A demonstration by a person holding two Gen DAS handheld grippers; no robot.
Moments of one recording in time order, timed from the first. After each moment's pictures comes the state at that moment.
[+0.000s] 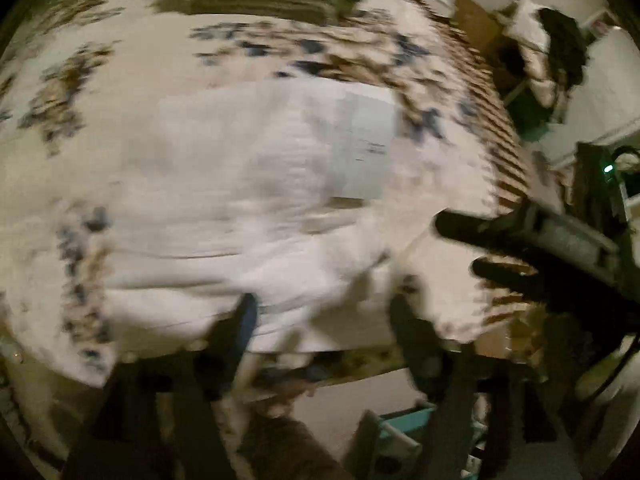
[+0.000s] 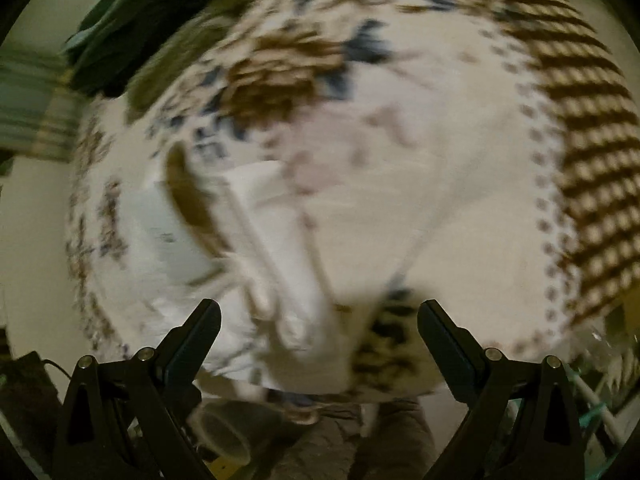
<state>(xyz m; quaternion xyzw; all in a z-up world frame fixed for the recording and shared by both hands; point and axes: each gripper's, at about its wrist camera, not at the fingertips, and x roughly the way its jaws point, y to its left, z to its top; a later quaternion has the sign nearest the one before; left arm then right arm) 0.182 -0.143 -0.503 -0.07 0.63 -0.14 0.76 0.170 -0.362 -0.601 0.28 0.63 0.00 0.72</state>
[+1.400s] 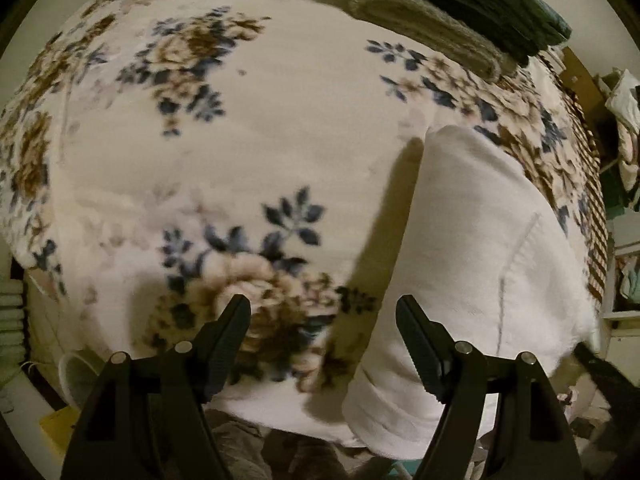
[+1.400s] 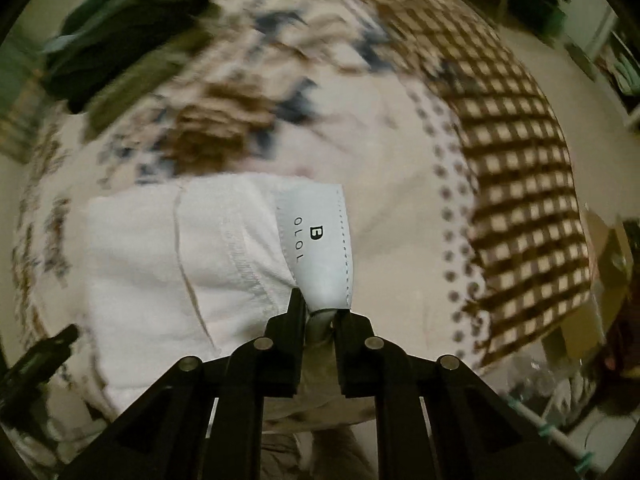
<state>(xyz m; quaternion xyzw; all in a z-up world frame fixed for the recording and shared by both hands) 0.232 -0.058 -0.536 -0.11 0.63 0.01 0.77 0.158 -0.401 -0.592 0.19 0.62 -0.11 0.75</state>
